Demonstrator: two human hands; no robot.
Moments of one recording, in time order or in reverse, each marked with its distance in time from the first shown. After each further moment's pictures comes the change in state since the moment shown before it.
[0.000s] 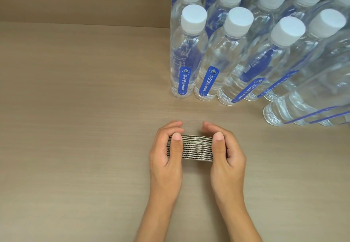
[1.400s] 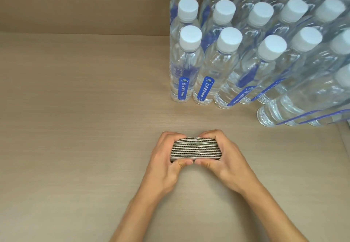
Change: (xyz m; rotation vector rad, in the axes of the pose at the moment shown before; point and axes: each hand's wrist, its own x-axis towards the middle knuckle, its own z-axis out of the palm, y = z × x) left_hand 0.013 -0.001 -0.032 0.281 -0.398 0.136; right_hand 0.031 -0.005 -0.037 -0.351 -0.580 -0.030
